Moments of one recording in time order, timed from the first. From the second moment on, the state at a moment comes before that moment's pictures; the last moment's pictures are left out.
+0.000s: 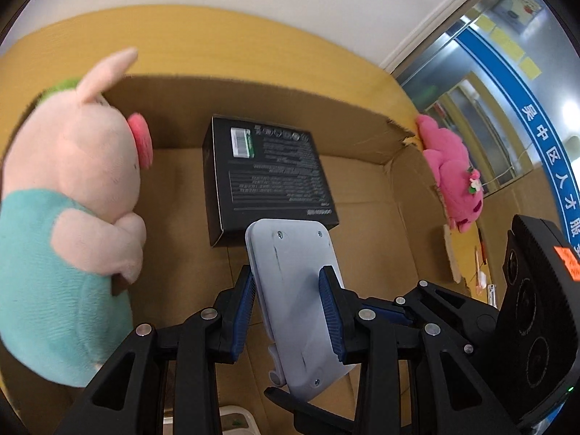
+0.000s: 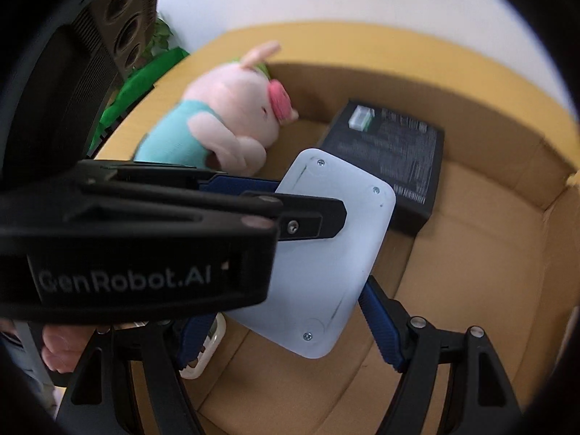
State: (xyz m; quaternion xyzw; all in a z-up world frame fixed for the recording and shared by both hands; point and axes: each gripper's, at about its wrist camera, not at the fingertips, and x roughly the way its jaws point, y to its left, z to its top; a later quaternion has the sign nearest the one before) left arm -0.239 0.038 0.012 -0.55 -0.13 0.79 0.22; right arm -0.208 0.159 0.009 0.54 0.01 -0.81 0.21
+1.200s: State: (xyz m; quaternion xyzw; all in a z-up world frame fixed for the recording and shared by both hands) left arm -0.047 0.018 0.143 -0.27 0.00 0.96 0.08; right arm -0.114 0.229 0.111 0.39 0.00 -0.91 0.12
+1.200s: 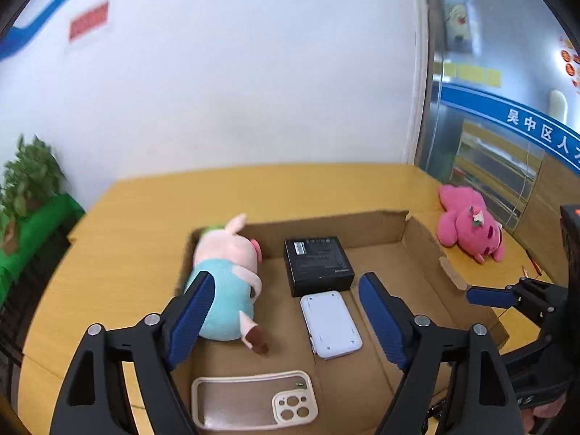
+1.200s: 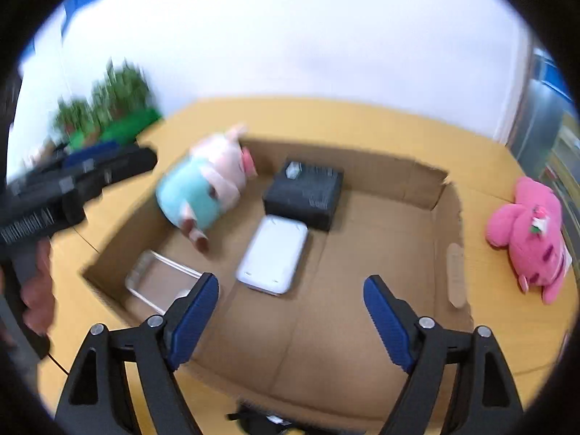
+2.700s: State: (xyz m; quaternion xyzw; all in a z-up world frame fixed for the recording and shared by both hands) left arm 0.083 0.013 0.074 -0.27 -0.03 0.95 0.11; right arm -0.007 0.296 0.027 0.42 -0.08 -0.89 0.14
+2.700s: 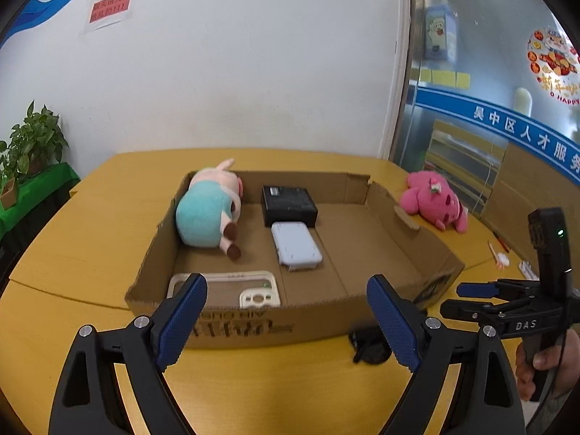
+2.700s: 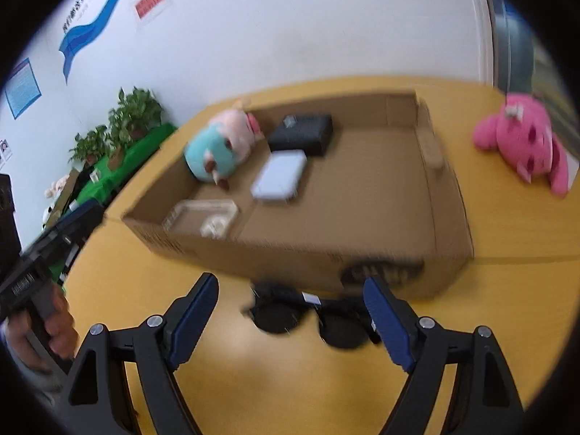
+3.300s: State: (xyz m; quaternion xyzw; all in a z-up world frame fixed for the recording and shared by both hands) left arm 0.085 0.004 0.028 -0.35 -0.07 0.93 0.10; right arm -0.015 0.284 -0.050 0.49 -0.08 -0.85 0.19
